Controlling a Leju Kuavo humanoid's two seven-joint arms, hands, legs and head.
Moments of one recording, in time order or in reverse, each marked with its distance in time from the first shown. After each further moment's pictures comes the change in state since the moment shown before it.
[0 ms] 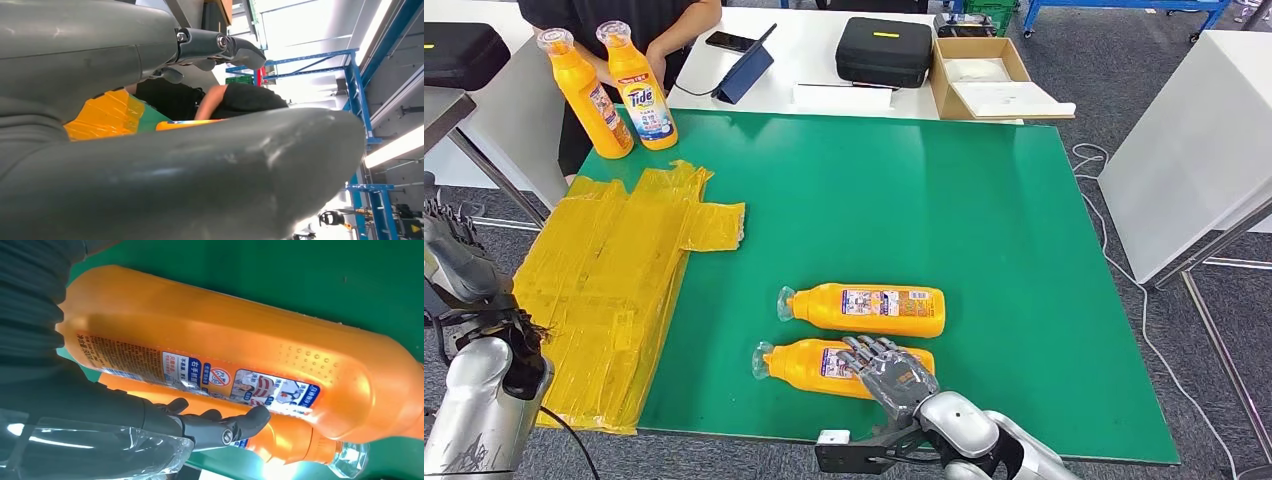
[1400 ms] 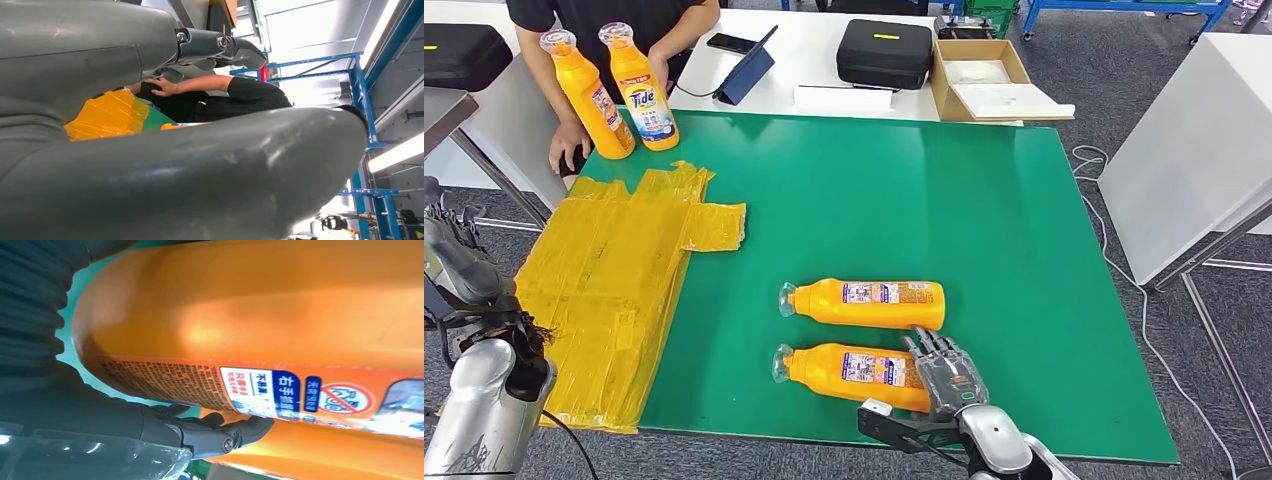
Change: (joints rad) left arm 0.003 -0.002 -0.007 0.012 0.010 0.005 -0.006; right arm 0.180 -0.017 -0.224 0.057 0.128 -0.087 0.165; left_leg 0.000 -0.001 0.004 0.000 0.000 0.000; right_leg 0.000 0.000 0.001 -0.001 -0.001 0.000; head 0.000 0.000
